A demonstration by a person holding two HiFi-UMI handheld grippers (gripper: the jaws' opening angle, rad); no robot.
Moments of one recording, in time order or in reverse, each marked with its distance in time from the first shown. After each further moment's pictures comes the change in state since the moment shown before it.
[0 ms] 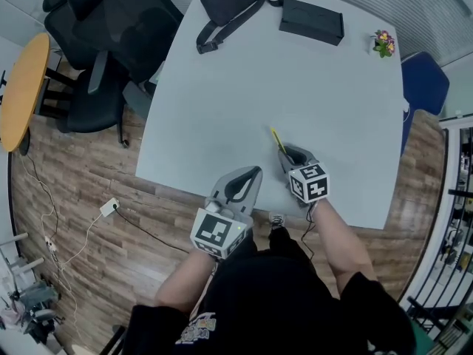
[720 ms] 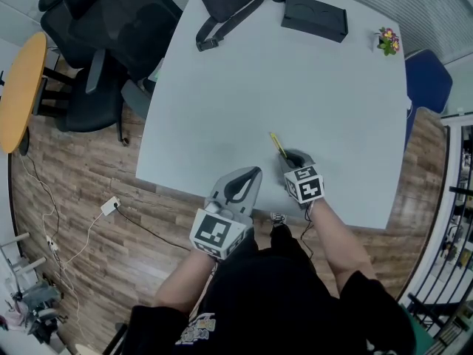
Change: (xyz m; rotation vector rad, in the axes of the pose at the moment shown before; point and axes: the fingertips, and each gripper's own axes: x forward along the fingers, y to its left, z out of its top) left arm 0.002 0.012 -0.008 -0.015 0.024 -0.007; right arm 0.022 -0.005 -0.038 -0.048 0.134 -0.059
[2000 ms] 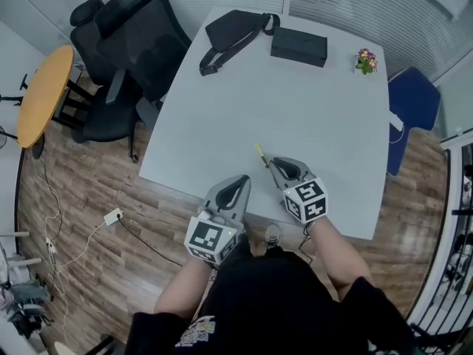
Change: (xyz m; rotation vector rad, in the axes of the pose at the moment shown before) left arm -0.021 -0.072 0.031 0.098 -0.096 0.124; right arm -0.141 0.030 0.082 -0.086 -0.372 0.161
